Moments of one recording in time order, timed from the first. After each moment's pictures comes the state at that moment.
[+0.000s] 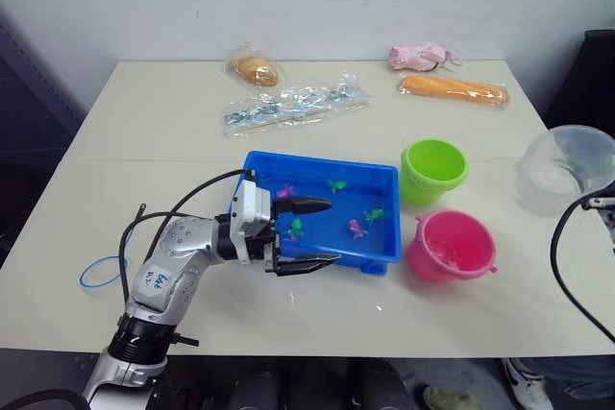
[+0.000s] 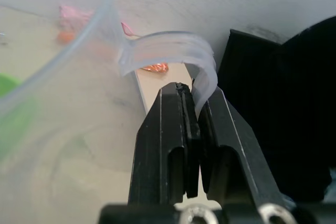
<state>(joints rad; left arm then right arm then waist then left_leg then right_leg) -0.34 0.43 -0.12 -0.22 -0.53 0.27 -1.03 -0.11 -0.67 -0.65 -0.15 0.34 0.33 0.28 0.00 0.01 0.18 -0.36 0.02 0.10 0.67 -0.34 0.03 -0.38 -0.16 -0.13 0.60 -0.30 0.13</state>
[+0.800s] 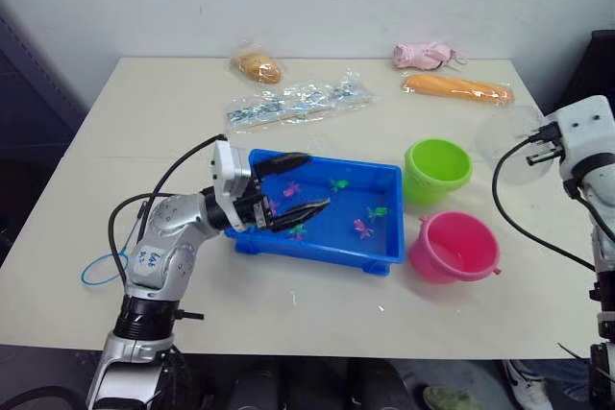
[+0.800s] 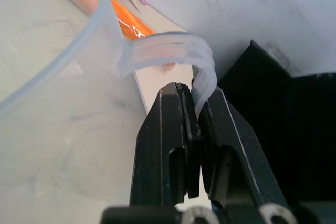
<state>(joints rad) -0.46 0.36 0.02 -0.13 -0.55 0.28 -0.91 -0.55 -0.84 -0.16 0.31 -0.05 0.21 0.27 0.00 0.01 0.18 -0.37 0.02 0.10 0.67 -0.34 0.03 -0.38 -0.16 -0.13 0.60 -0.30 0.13</state>
